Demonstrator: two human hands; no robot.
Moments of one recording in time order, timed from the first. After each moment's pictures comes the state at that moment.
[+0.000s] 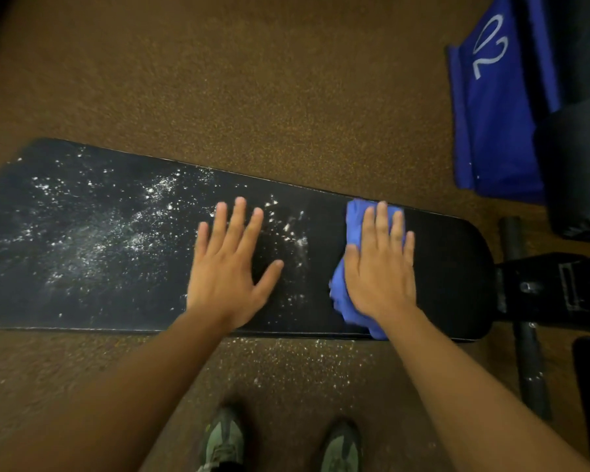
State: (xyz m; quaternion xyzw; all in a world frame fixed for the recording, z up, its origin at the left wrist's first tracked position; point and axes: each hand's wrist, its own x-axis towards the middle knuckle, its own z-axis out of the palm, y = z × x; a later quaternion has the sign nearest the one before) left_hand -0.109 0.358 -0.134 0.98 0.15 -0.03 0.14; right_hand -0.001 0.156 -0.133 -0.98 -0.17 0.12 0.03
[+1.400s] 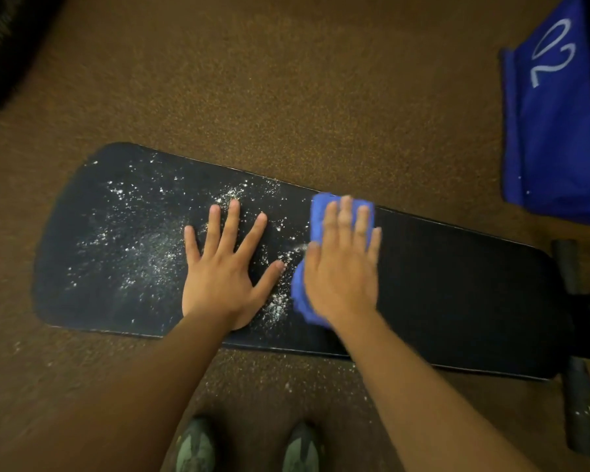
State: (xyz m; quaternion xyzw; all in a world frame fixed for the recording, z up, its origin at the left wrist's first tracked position) left_hand -0.136 0.441 -0.139 0.97 0.21 -0.05 0.10; right_hand -0.043 0.297 -0.137 -0.97 -0.21 0.10 0.06
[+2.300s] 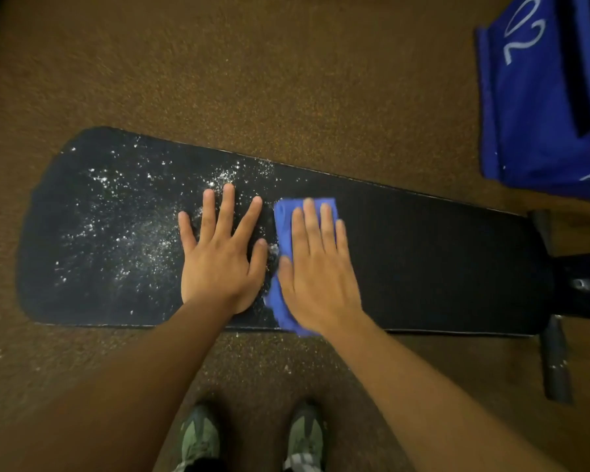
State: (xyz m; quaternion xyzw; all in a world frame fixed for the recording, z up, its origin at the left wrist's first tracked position) left_hand -0.139 0.443 -0.141 0.97 0.20 -0.04 0.14; right_hand -0.080 0.299 -0.132 -0.94 -0.32 0.11 0.03
